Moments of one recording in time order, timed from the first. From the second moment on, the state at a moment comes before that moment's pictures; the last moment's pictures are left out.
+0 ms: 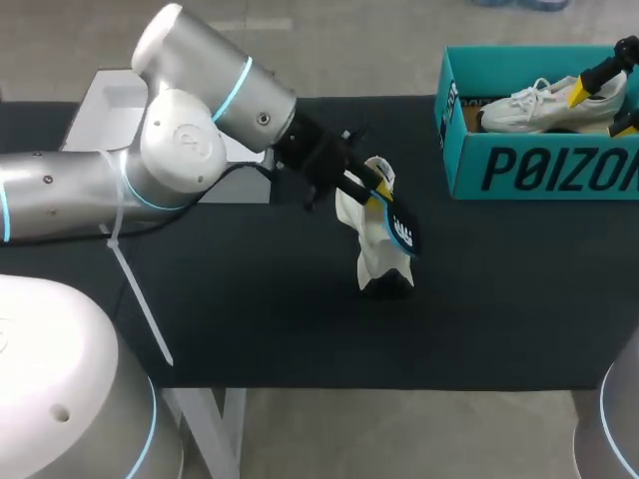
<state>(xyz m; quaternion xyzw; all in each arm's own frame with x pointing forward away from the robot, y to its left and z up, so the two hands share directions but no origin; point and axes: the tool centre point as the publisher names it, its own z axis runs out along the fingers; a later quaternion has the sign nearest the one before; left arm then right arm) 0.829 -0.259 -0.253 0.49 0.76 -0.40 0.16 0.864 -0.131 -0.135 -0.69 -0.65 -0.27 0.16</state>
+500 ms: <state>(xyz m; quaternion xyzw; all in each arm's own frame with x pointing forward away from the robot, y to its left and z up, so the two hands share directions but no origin) 0.822 -0.257 -0.291 0.50 0.75 -0.40 0.13 0.864 -0.131 -0.136 -0.69 -0.65 -0.27 0.16</state>
